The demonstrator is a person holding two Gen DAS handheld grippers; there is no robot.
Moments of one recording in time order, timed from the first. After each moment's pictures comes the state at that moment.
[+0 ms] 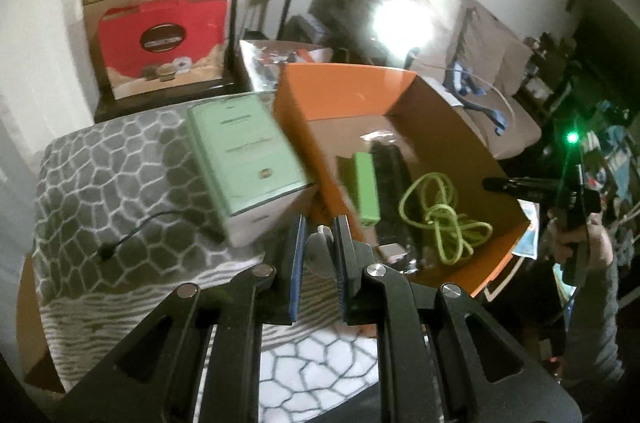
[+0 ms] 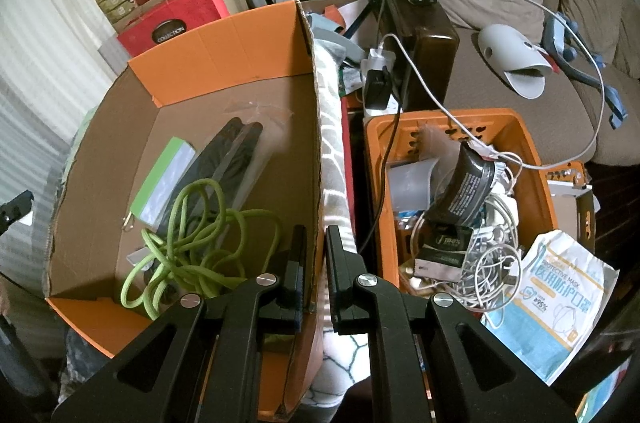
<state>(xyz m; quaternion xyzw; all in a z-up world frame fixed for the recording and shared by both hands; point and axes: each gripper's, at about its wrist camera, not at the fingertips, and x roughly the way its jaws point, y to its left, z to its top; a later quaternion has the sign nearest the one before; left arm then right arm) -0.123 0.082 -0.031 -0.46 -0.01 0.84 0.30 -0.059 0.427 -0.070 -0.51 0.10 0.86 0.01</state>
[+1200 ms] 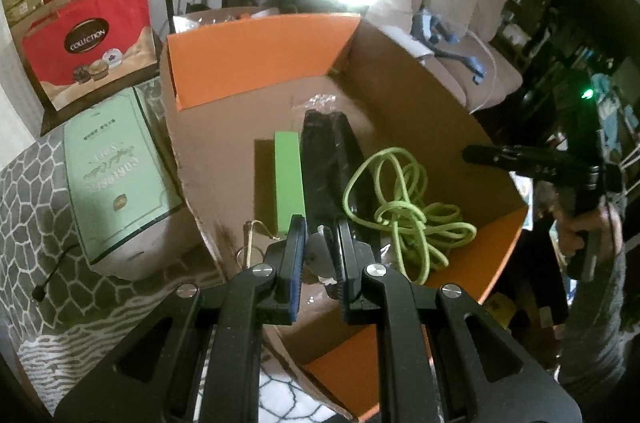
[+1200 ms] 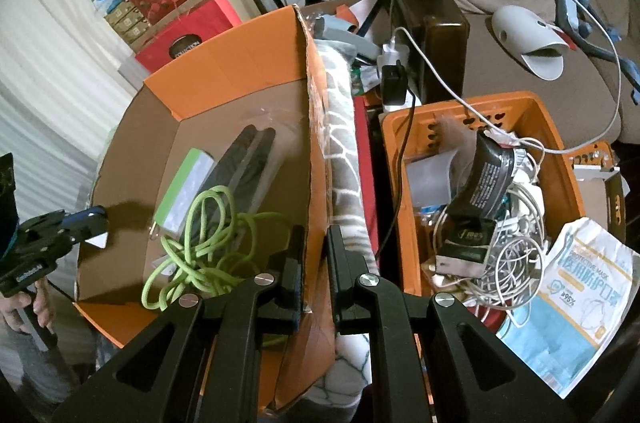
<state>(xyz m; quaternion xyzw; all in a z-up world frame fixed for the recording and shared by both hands) -0.133 0.180 -0.065 -0.50 0.06 0.79 0.35 -0.056 0.446 -0.071 -0.49 0.17 0.85 -0.03</state>
